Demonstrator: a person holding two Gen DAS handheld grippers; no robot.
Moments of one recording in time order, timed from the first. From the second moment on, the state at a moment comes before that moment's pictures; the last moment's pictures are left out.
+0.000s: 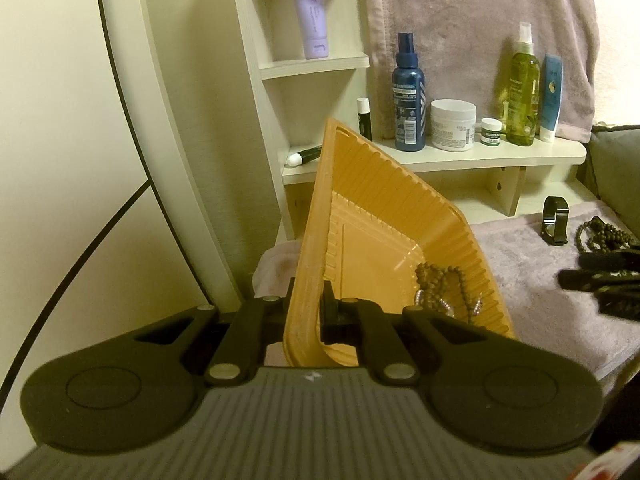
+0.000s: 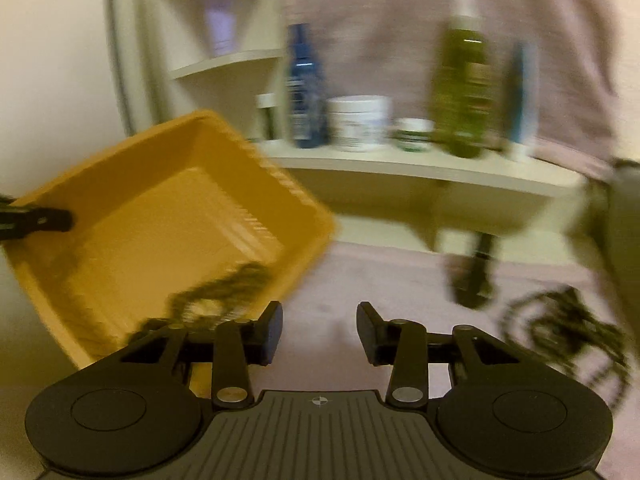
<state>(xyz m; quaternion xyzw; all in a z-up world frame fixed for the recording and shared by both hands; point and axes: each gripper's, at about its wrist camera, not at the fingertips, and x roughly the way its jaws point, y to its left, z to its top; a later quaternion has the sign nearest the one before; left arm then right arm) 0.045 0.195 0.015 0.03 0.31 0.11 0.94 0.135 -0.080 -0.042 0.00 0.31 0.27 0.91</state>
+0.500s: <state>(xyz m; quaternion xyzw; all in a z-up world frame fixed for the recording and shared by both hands) 0.046 0.192 0.016 0.03 0.31 0.12 0.94 0.162 -0.167 -0.064 0.00 0.33 0.15 0.93</state>
